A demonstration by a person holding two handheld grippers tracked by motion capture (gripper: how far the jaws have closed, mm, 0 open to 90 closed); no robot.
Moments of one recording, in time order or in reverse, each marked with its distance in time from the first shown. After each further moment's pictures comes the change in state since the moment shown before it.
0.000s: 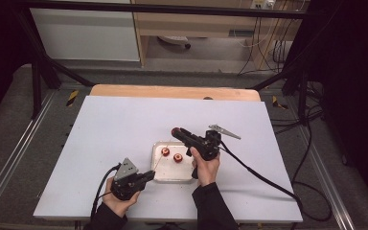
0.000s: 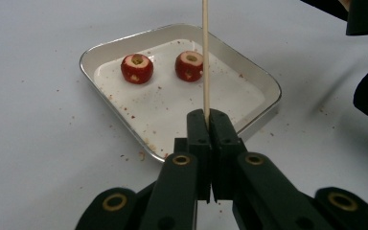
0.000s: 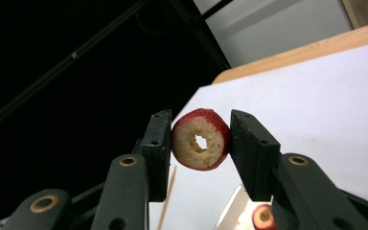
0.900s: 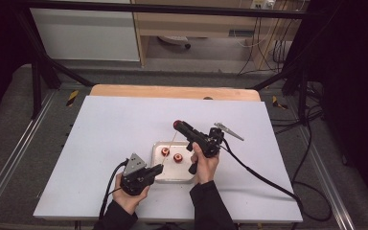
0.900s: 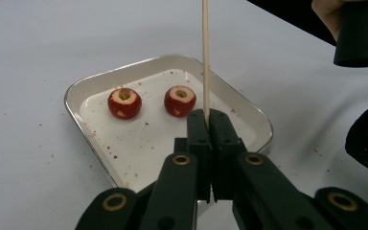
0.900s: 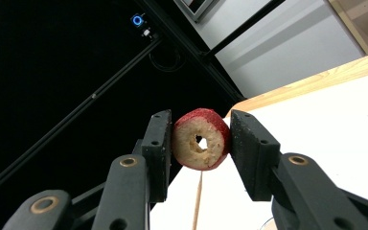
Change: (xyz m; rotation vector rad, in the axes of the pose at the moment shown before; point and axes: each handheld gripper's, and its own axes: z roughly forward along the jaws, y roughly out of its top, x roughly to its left) left arm -0.014 0.018 0.016 -0.062 0.019 -0.033; right arm 0.002 0.006 0.000 -0.138 0.049 0.069
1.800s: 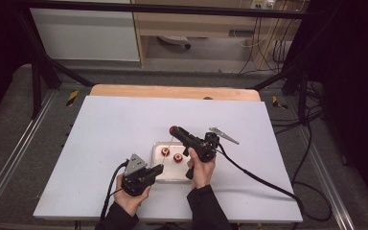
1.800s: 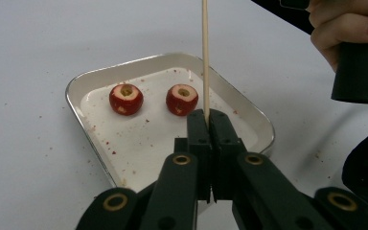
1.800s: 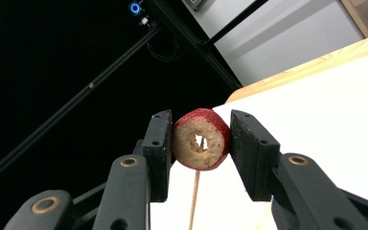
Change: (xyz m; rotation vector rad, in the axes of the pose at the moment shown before) left arm -0.003 -0.001 0.001 0.003 0.024 -0.042; right arm -0.002 -0.018 0.003 0.039 -0.005 -0.002
